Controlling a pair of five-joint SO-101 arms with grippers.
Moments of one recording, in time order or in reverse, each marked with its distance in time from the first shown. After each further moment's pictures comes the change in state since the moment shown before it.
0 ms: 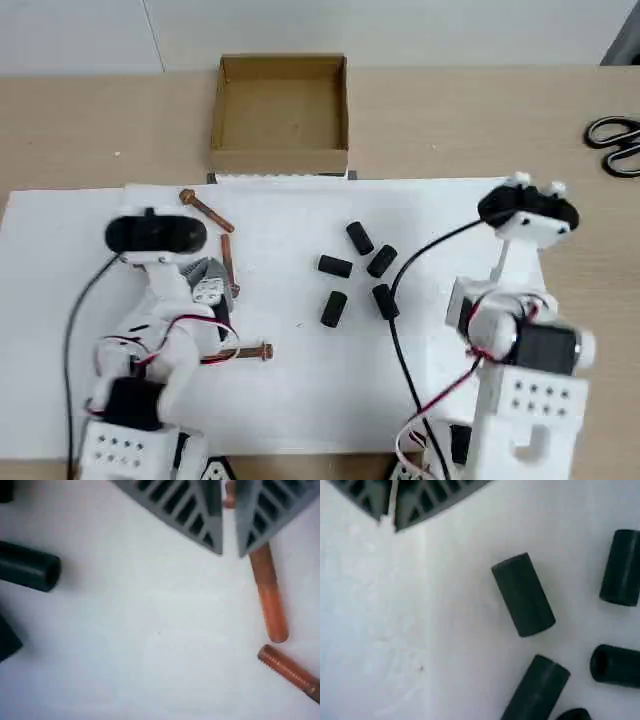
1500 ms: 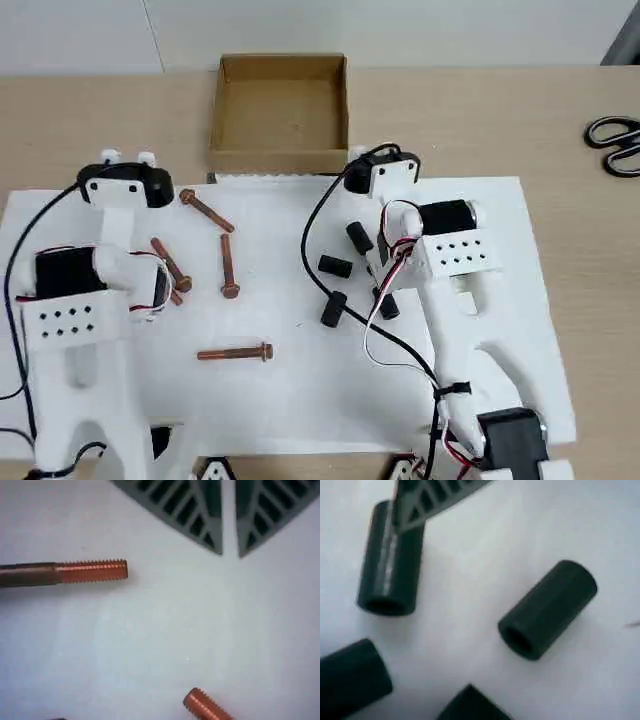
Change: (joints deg) left arm -19.3 43.3 -41.1 38.7 -24.8; right arm -21.1 39.6 -18.1 -4.3 11.7
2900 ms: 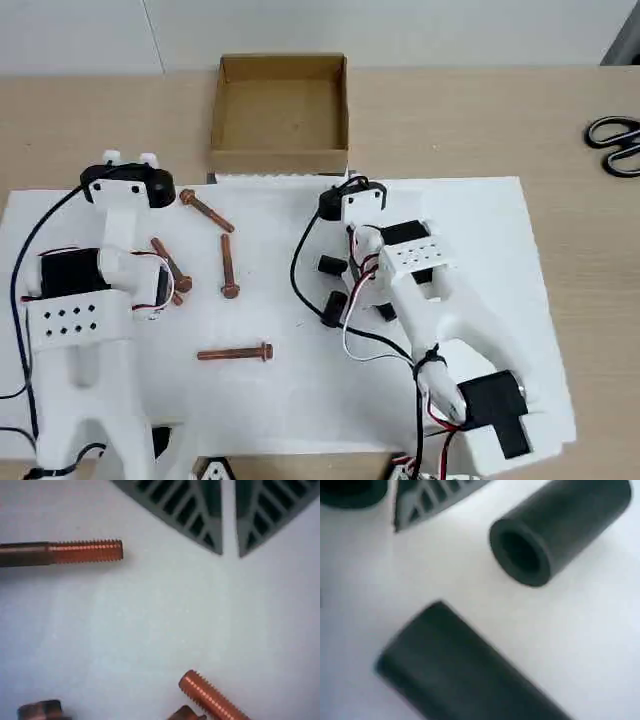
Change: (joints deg) left arm 0.0 0.0 2.3 -3.3 0.2; right arm -4.7 11.7 9.6 -16.6 -1.7
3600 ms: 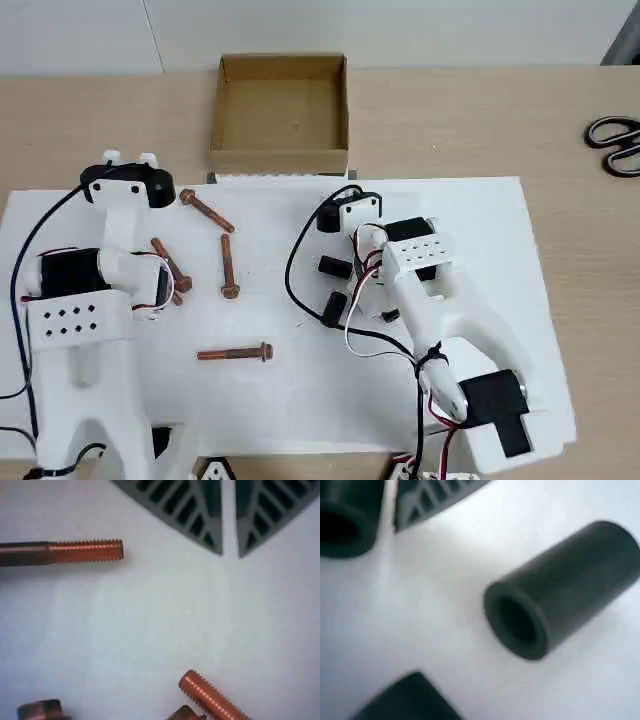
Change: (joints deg) left arm 0.0 0.0 0.0 0.0 0.0; right arm 0.5 0.0 -0.7 6.7 7.0
